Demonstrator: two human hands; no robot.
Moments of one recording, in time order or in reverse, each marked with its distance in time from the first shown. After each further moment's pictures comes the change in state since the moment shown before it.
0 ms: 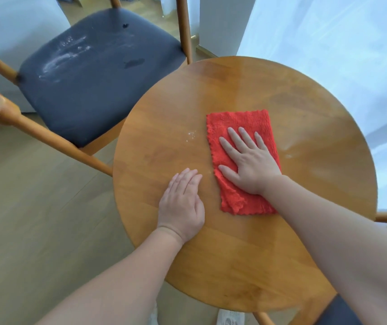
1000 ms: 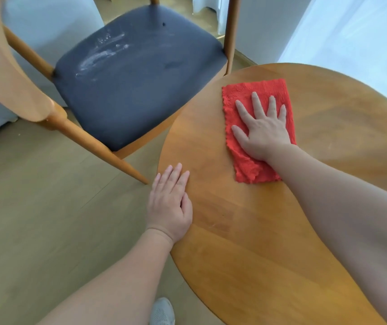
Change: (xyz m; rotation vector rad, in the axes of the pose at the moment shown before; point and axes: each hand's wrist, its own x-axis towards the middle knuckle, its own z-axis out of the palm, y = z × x) left_hand 0.009 -0.121 -0.038 0.044 -0.002 -0.173; right_hand 0.140 -0.049 -0.020 0.037 0.025 0.181
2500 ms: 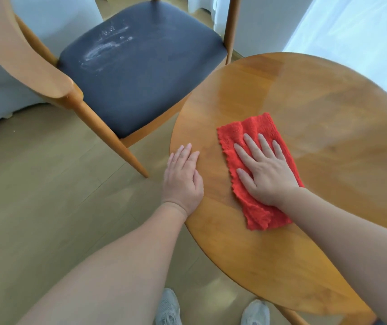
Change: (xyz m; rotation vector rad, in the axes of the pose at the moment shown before) left_hand -0.003 -0.001 -0.001 -0.144 0.047 0.031; right_hand -0.140 -0.037 0.017 -0.020 -0.067 -0.150
